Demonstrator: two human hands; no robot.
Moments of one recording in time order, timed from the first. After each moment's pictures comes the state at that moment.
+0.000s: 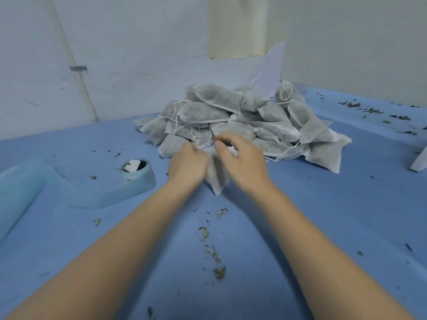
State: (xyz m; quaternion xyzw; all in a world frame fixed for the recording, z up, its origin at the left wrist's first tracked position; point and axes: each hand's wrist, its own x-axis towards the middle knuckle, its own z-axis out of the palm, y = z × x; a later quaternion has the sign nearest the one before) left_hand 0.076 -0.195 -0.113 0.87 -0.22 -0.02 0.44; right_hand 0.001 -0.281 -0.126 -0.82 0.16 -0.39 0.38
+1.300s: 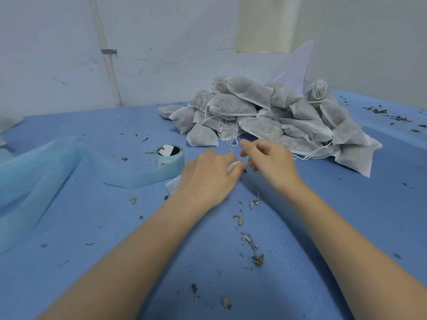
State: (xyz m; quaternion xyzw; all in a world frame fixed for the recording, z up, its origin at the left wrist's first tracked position) left_hand 0.063 -0.139 -0.125 0.88 -0.40 0.09 0.22; right_hand 0.001 -0.265 -0.130 -0.81 0.19 -0.32 0.44
